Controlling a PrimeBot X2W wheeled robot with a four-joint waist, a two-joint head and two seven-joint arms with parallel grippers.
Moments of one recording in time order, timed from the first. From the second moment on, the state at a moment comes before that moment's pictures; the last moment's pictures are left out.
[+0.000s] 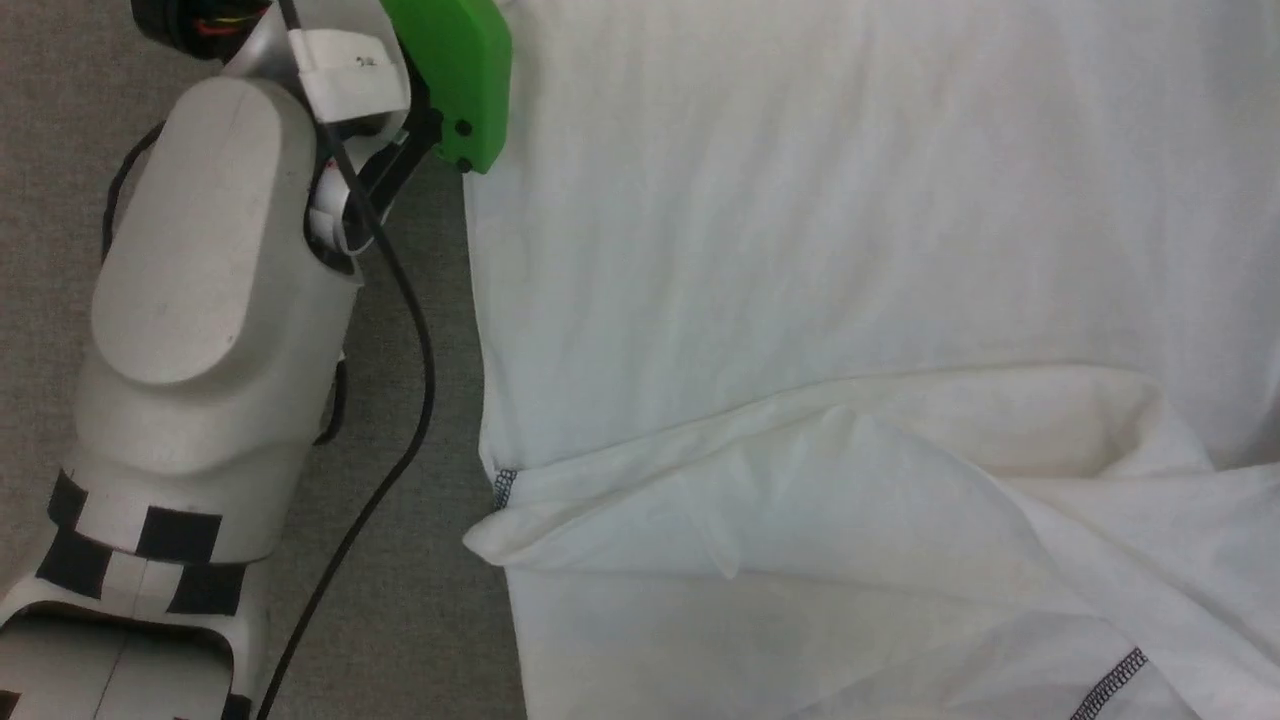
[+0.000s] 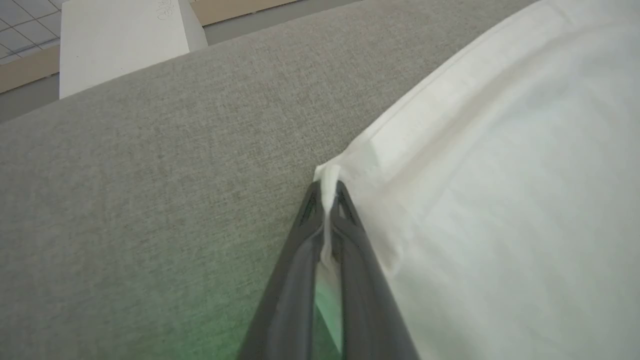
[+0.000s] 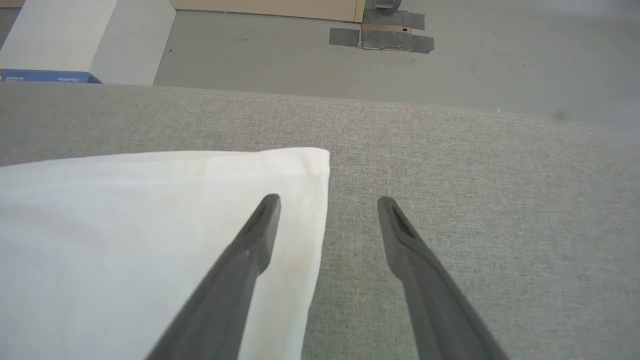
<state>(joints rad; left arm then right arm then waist) -1.01 0.25 -0.36 0.25 -0.39 -0.09 0.56 -1.13 -0.31 -0.14 0.25 0.18 0.13 0.93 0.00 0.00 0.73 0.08</state>
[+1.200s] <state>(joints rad) -1.05 0.26 -0.28 0.29 -0.42 -0.05 0.19 -1.09 -0.38 -0.18 0.26 0.31 0.13 0.66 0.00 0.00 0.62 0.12</state>
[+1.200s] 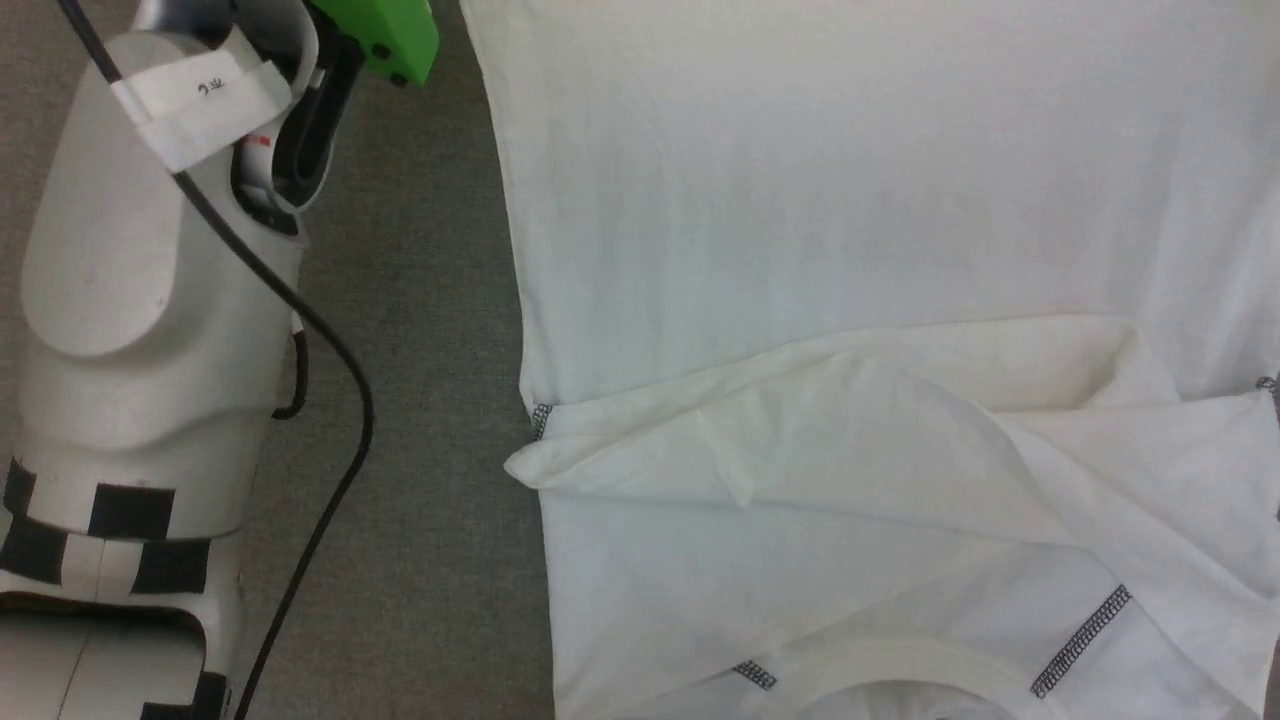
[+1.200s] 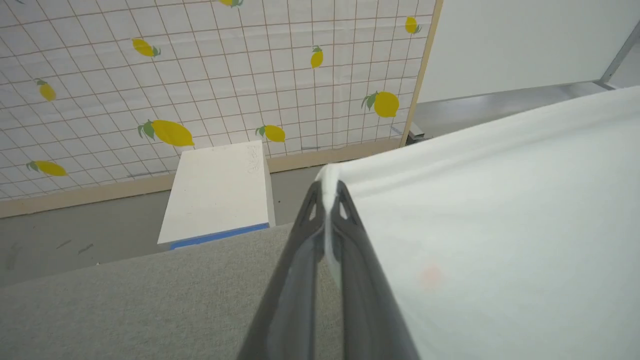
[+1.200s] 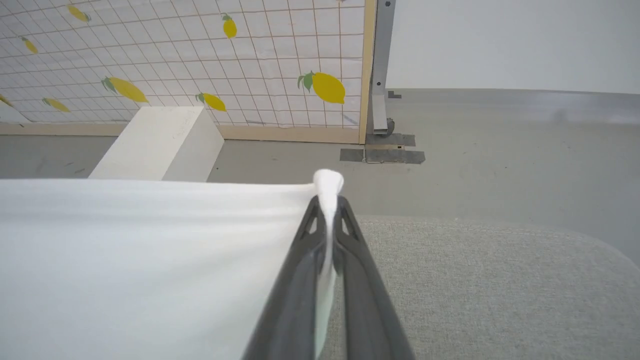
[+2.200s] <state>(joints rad) 0.11 0.33 -0.33 -0.18 -0.46 0.08 -0.14 0.11 -0.16 -0.23 -0.20 0.51 0.13 0.45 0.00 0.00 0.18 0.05</state>
